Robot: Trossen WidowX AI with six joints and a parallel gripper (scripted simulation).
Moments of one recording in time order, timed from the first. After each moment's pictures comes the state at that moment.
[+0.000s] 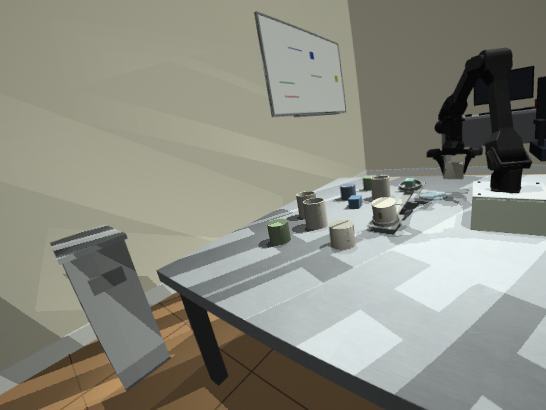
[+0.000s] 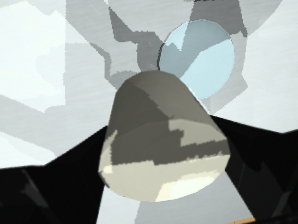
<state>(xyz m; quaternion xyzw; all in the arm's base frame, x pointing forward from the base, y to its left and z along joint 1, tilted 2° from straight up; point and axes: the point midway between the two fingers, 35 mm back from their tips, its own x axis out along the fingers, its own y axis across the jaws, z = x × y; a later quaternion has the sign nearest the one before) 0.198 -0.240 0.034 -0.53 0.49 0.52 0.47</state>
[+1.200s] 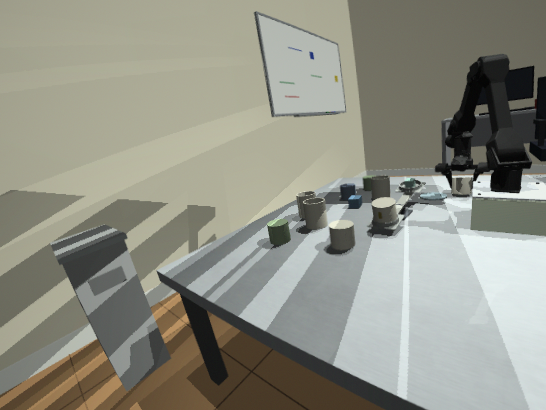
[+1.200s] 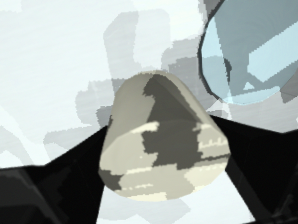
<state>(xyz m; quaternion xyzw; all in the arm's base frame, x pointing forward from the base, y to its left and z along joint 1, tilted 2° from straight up) 0.171 -0.257 -0.029 -0.53 0.49 0.52 0.47</state>
